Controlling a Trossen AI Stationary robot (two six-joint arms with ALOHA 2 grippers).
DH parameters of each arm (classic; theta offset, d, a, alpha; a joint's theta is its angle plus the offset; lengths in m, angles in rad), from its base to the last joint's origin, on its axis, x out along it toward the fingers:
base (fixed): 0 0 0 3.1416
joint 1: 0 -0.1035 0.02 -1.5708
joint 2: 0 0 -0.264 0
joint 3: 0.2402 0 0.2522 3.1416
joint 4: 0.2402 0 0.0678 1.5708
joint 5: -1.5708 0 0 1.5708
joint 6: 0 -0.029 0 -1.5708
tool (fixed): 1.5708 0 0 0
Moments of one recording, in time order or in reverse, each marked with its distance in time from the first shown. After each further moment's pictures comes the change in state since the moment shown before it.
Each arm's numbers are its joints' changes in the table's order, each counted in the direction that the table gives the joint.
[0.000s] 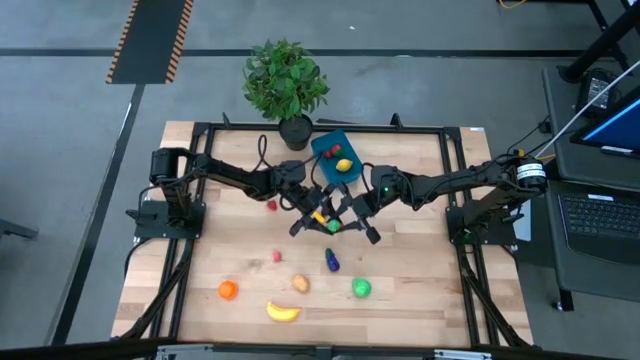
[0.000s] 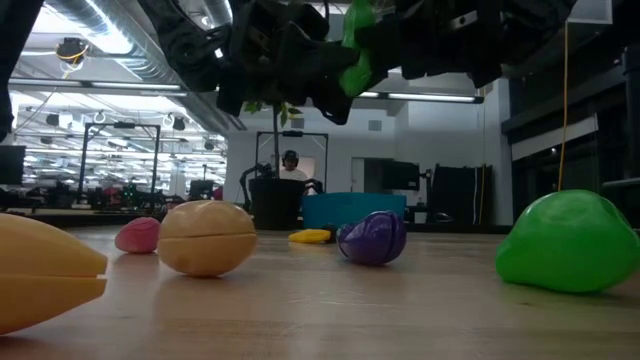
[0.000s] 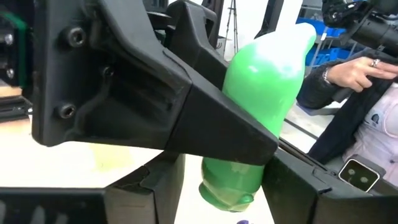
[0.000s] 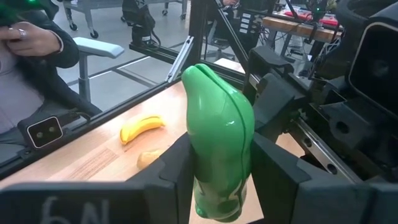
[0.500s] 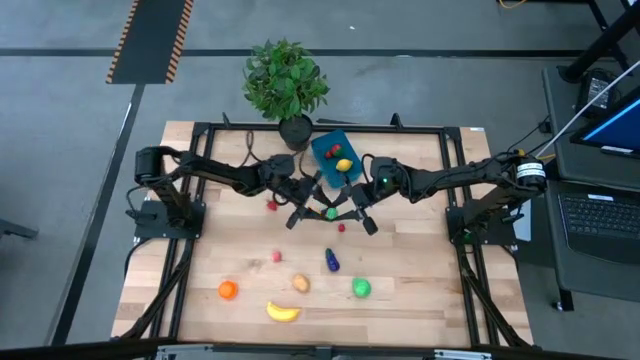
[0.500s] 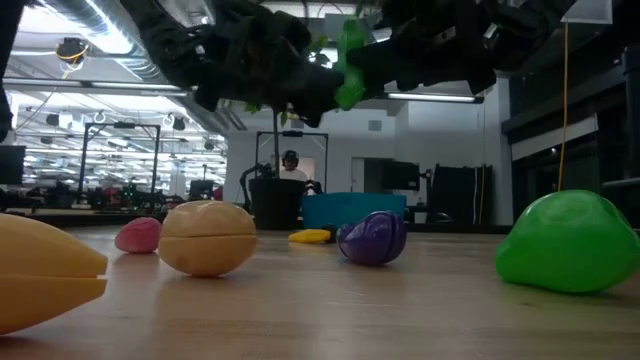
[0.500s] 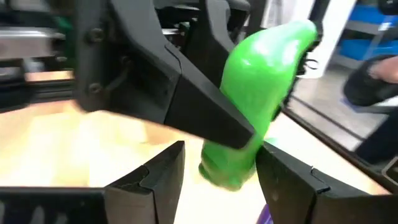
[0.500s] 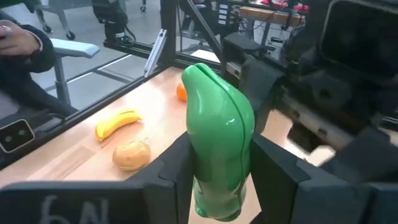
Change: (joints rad) left arm -0.052 0.129 -0.107 0.070 0.146 -0.050; right arm 0.074 -0.001 0.000 0.020 -0.008 -0.038
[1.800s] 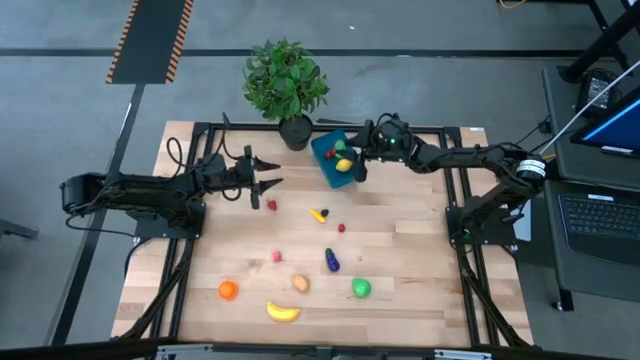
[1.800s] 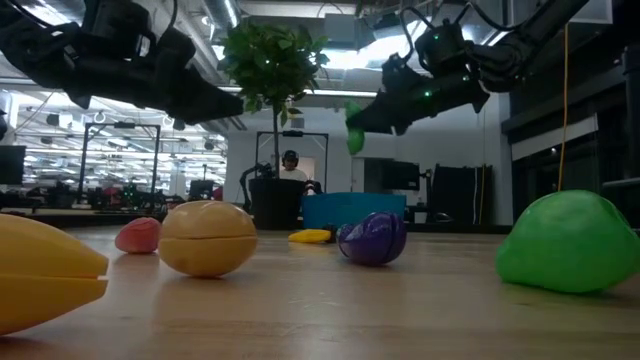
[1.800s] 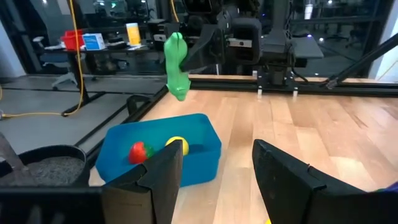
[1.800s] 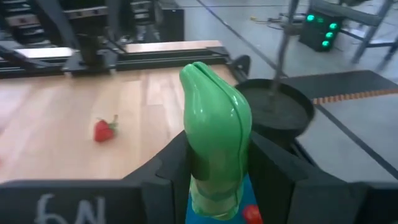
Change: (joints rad) left arm -0.171 0.701 -0.575 -0.013 0.489 0.003; right arm 0.368 0.001 0.000 0.006 -0.328 -0.119
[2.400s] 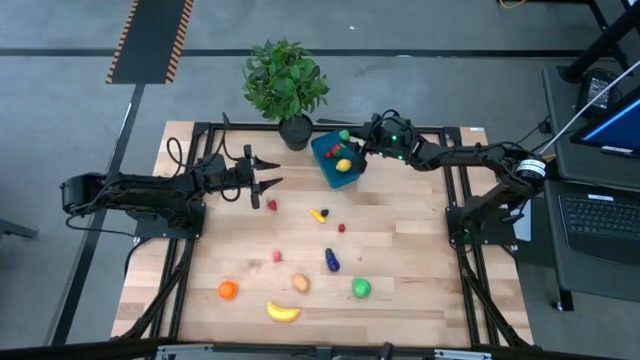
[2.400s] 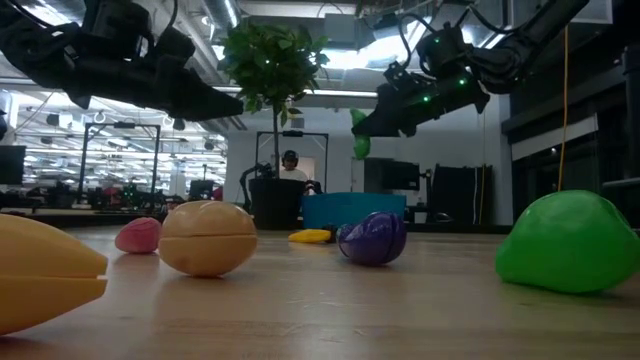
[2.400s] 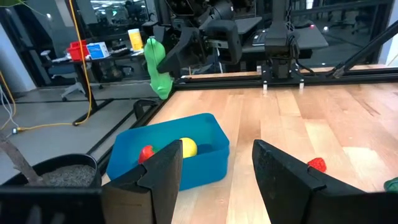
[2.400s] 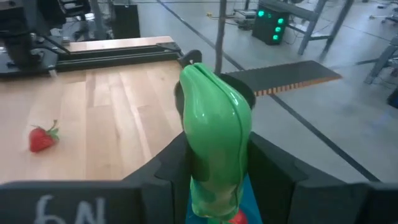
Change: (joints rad) left arm -0.001 0.000 0.000 0.000 0.008 -0.084; right arm 0.033 0.000 0.000 0.000 -0.134 -0.002
